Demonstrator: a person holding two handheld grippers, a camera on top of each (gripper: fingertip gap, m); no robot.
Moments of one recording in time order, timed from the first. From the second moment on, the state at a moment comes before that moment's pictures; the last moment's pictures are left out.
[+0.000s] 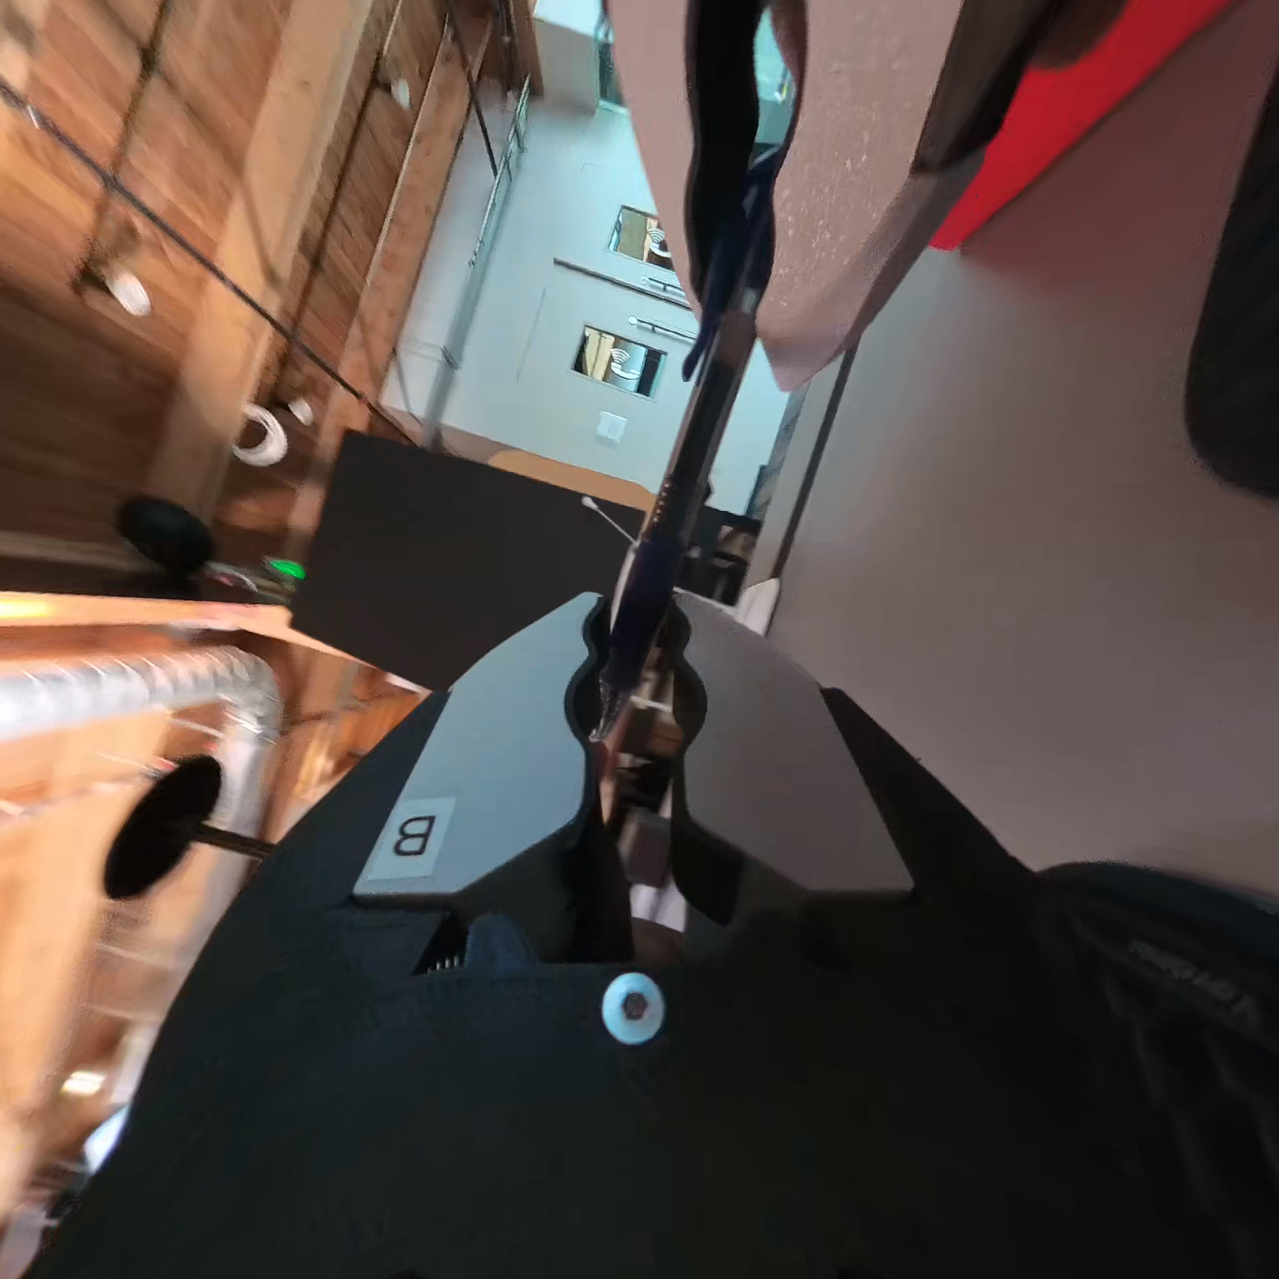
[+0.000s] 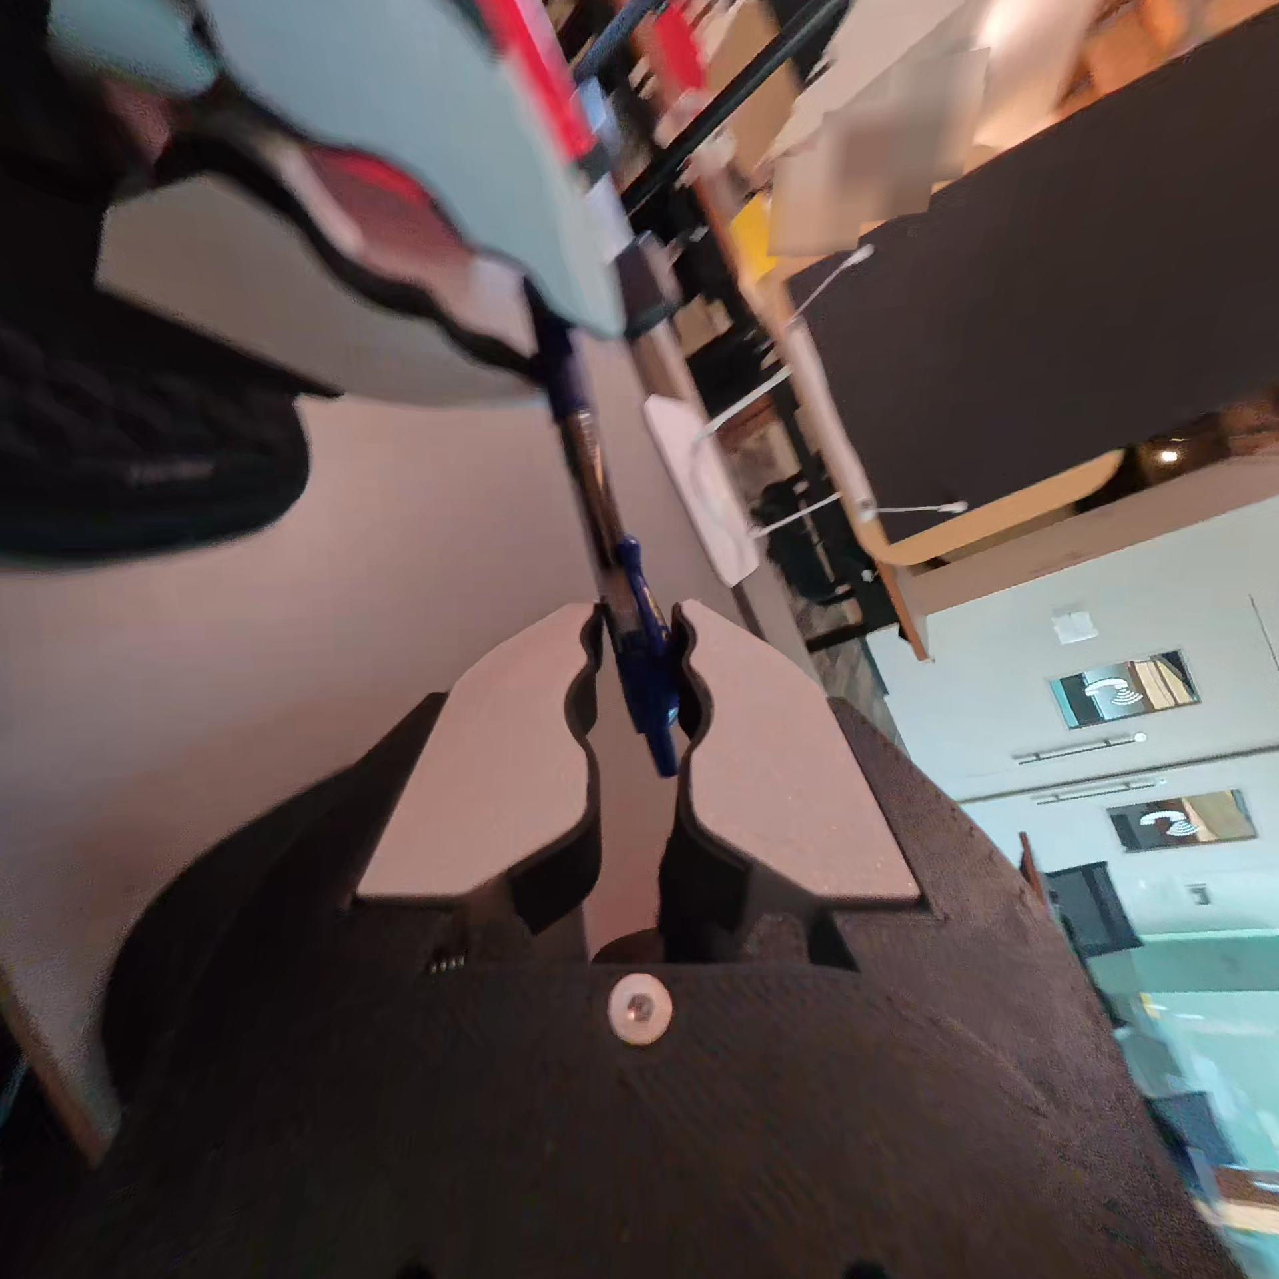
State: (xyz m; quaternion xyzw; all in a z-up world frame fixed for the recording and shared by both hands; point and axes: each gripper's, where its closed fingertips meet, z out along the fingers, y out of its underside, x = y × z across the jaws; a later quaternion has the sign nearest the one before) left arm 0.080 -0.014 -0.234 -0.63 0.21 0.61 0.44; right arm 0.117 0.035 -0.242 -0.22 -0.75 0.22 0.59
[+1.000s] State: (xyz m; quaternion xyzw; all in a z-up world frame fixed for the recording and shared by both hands) left arm 0.113 0.005 -0.204 -0.67 -0.07 0.03 0.74; right arm 0.111 0.018 -0.261 -0.37 -0.73 0.35 0.46
